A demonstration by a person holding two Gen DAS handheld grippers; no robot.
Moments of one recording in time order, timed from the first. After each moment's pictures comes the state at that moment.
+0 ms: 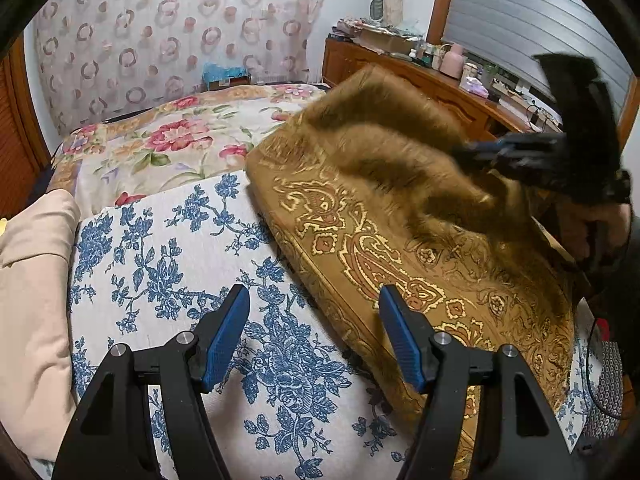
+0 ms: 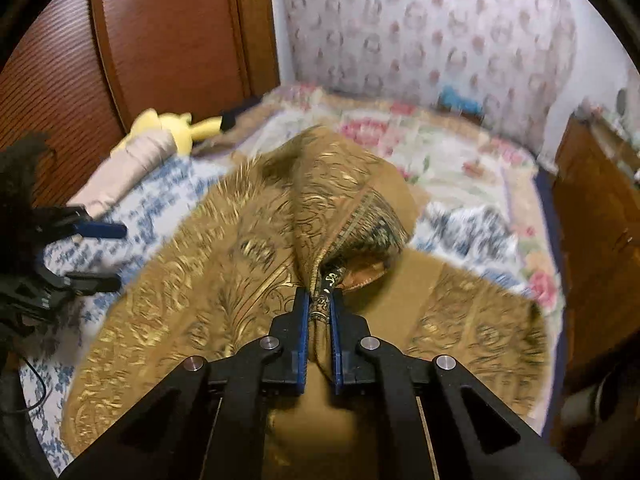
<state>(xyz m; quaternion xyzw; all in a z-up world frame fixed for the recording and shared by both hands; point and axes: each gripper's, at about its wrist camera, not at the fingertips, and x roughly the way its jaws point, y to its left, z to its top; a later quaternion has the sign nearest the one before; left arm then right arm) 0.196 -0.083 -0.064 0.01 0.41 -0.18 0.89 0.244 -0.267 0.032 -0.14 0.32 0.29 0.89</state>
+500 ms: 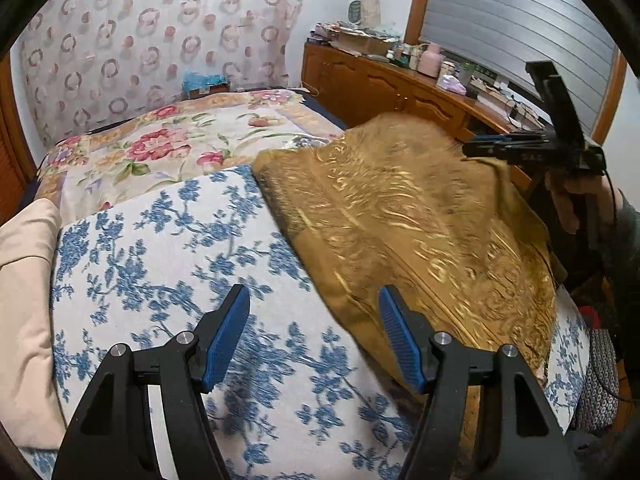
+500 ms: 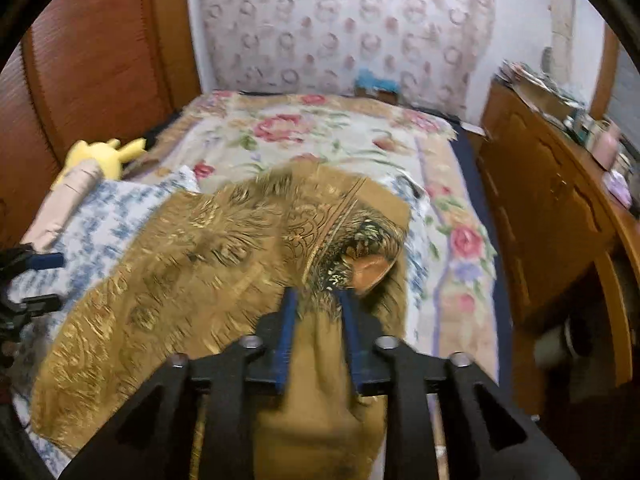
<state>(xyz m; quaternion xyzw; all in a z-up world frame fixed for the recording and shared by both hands) 0.170 -0.109 -0.059 0.02 0.40 -0.21 0.89 0.234 -0.363 0.028 -0.09 0.35 0.15 0.92</state>
